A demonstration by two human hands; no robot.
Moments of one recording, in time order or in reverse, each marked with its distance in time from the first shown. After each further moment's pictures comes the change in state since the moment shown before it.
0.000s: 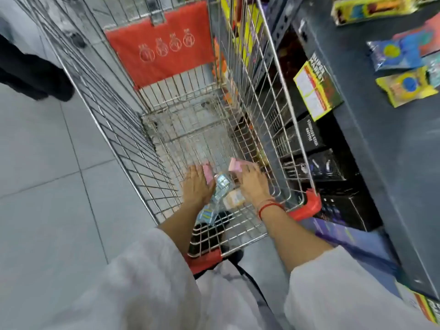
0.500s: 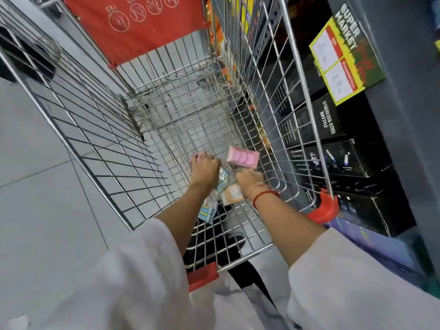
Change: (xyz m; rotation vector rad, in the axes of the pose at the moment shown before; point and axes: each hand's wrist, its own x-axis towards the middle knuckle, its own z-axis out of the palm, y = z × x) left_hand 0.062 0.019 0.033 0.335 0.063 0.249; right_hand 0.032 0.015 0.043 -0.114 -0.349 0.030
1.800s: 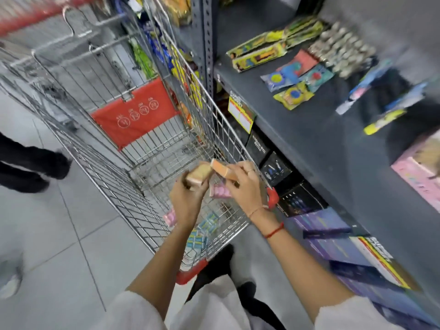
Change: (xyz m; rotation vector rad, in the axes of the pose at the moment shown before) left_hand -0.115 0.048 -0.122 -0.995 0.576 -0.134; right_hand -0.159 0.011 -0.080 0.575 1.142 -0.155
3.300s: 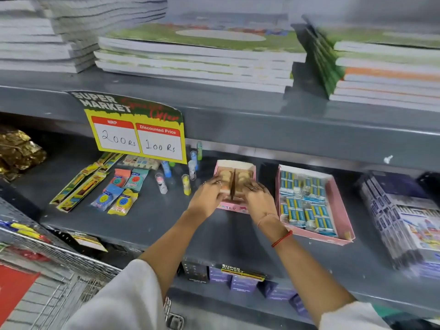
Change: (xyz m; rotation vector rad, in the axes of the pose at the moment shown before) left_hand -0.112 0.294 0.242 0.611 -0.870 1.264; right_hand -0.056 0.157 -0.305 -0.647 0.219 0.538
